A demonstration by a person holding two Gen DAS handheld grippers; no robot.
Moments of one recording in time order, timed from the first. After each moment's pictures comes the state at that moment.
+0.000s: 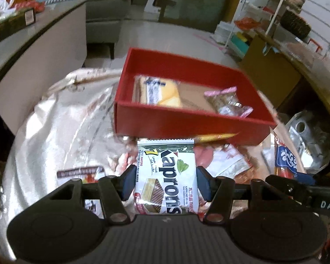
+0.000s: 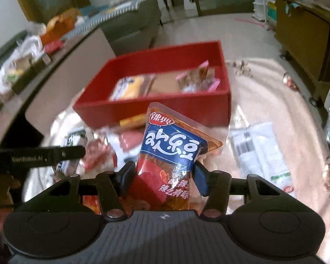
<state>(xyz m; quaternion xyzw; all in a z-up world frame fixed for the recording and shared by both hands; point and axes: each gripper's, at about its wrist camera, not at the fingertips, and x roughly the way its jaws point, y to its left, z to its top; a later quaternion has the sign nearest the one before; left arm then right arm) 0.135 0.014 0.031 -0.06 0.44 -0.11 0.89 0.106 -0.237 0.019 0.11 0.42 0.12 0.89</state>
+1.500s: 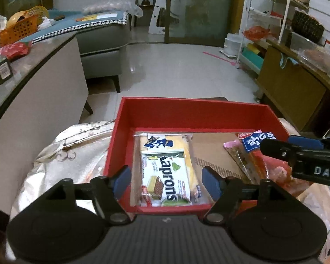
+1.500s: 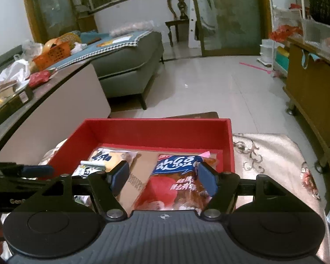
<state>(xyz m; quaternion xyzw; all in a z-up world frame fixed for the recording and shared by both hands) 0.238 -0.018 0.031 0.00 0.40 -0.07 0.92 0.236 -0.228 0.022 0.05 0.34 0.11 0.93</state>
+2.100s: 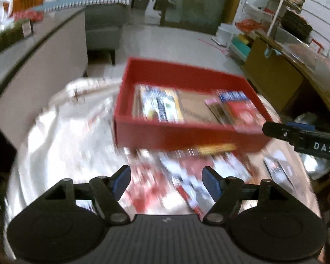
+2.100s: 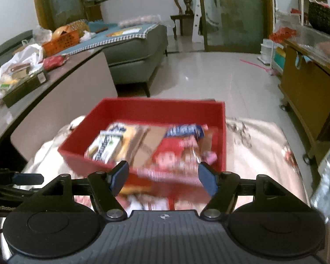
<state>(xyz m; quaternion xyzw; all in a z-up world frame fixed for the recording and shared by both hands) 0.142 0.008 0.035 -0.06 0.45 -0.10 0.89 0.159 -0.233 0.045 0.03 0.37 0.11 0.92</state>
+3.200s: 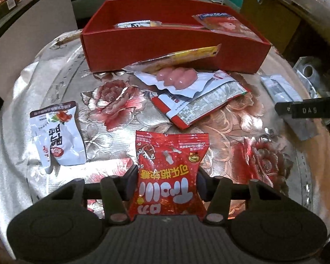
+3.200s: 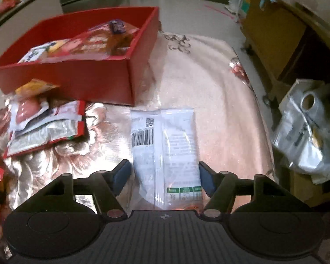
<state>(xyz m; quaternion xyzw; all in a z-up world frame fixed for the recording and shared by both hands) 0.088 -0.037 -0.024 0.01 0.52 -0.10 0.85 0.144 -0.287 -0.042 -0.03 0.49 0.03 0.87</state>
